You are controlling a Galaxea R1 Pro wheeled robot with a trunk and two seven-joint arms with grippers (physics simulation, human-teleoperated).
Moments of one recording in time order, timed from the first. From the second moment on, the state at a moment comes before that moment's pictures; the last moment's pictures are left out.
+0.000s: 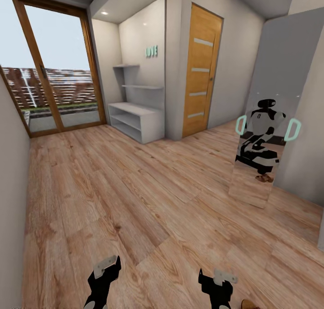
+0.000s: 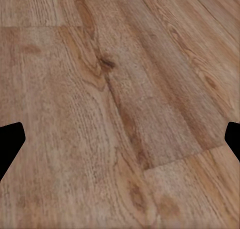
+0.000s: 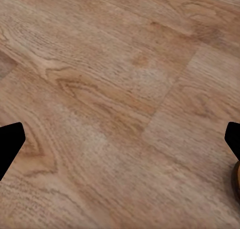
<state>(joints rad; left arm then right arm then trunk) -0.35 -0.09 0.05 -0.45 0.29 -0.42 0.11 -0.33 0.13 -0.07 -0.44 -0.05 -0.29 -0.25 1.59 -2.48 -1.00</state>
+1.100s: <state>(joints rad) -0.35 -0.09 0.05 -0.45 0.29 -0.42 0.11 -0.33 0.13 -0.07 -0.44 -0.05 -0.29 -0.25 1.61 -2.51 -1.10</state>
